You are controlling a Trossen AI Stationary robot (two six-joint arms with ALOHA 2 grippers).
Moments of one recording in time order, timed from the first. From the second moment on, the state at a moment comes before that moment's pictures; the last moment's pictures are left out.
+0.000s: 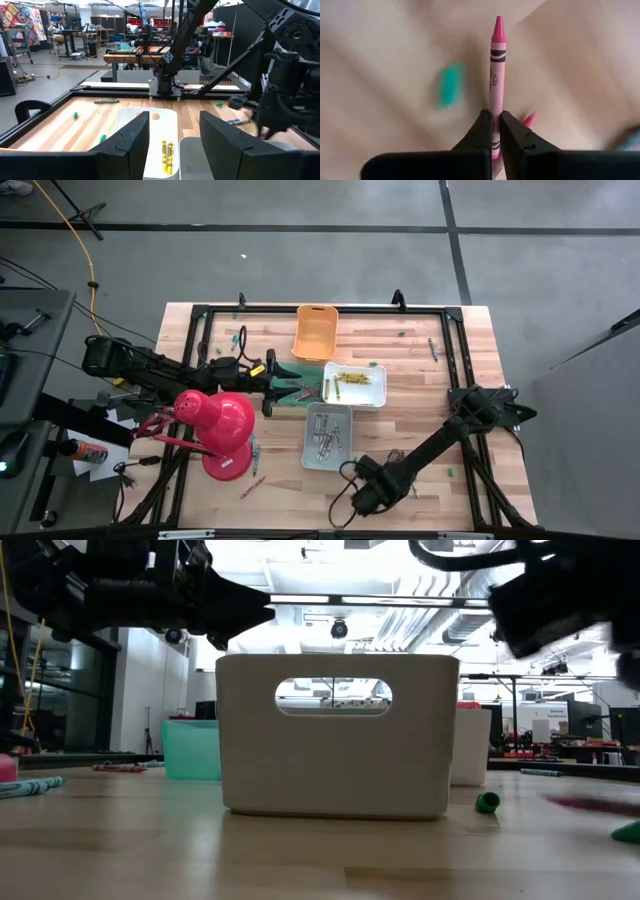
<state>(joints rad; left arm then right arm) 0.04 1.30 0.31 1.02 0.03 -0.02 0.66 2.09 1.49 -0.99 0.03 1.33</state>
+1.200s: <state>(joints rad) 0.04 1.29 0.31 1.05 0.03 -0.02 0.71 1.59 1.02 -0.84 0.40 1.34</state>
